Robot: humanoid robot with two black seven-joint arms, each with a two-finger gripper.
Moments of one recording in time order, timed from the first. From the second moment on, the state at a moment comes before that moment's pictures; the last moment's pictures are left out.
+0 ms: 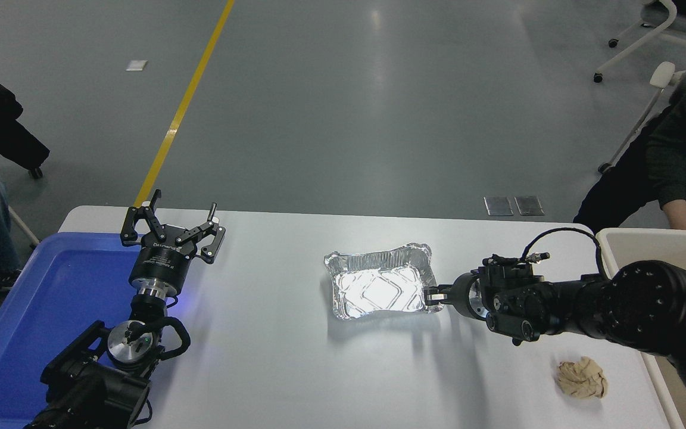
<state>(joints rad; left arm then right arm) -0.46 0.07 -1.19 -0.58 -0.22 -0.67 -0.15 1.11 0.00 -1.00 0.64 -0.46 -0.06 0.08</state>
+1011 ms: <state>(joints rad) -0.46 0.07 -1.19 -0.58 -0.22 -0.67 -0.15 1.50 -0.11 -0.92 0.98 -0.43 0.13 0.06</state>
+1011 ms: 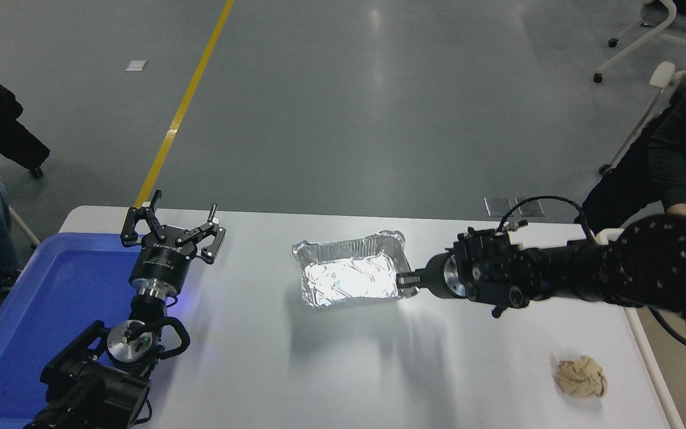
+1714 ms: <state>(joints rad) -0.46 0.07 -1.19 -0.58 -0.22 -0.68 -0.15 2.07 -0.56 -0.92 1.24 -0.43 0.50 -0.09</state>
